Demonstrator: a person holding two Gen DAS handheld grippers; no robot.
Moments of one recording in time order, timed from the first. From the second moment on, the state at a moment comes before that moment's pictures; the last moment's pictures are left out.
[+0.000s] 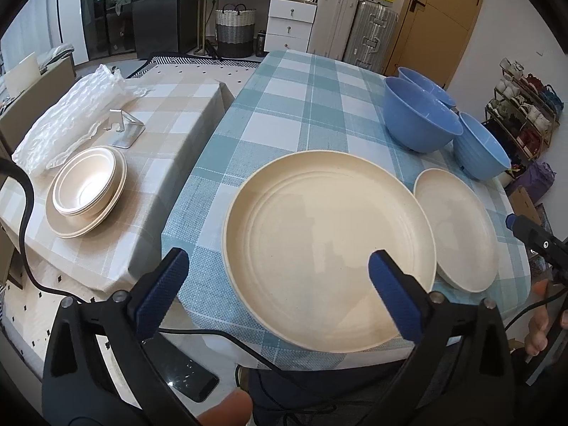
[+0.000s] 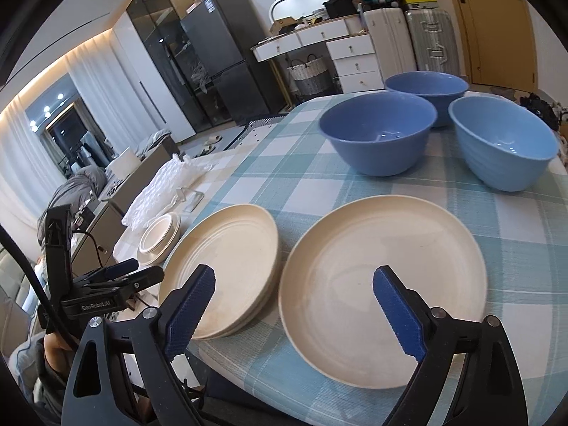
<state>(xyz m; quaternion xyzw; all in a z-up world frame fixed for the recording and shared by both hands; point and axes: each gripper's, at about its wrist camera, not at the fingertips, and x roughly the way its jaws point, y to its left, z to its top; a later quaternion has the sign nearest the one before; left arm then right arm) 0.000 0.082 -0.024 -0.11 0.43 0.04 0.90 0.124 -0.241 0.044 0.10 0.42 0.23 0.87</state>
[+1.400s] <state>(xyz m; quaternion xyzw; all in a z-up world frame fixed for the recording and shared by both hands) -0.005 0.073 -0.022 -0.10 0.42 0.02 0.90 0.114 -0.278 0.045 0.12 0.41 0.19 0.89</state>
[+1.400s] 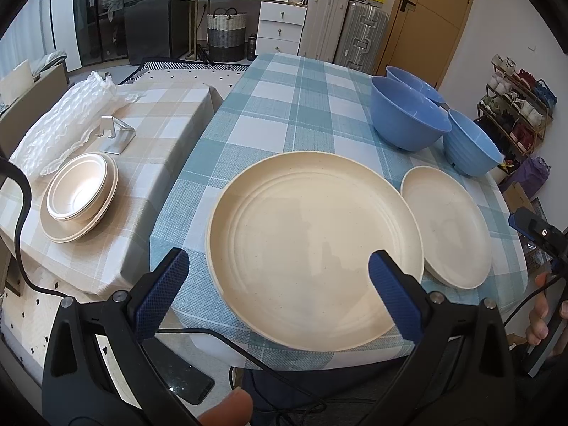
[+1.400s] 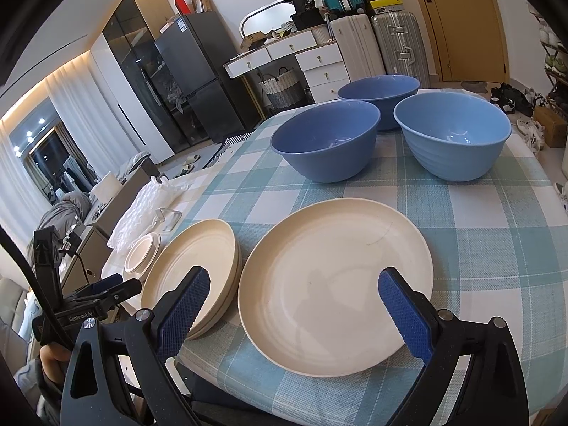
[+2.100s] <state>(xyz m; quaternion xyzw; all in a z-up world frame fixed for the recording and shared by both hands) -0.002 0.094 -0.038 -0.12 0.44 0.04 0.89 0.130 -0.216 0.036 0.07 0.43 0.27 0.86</state>
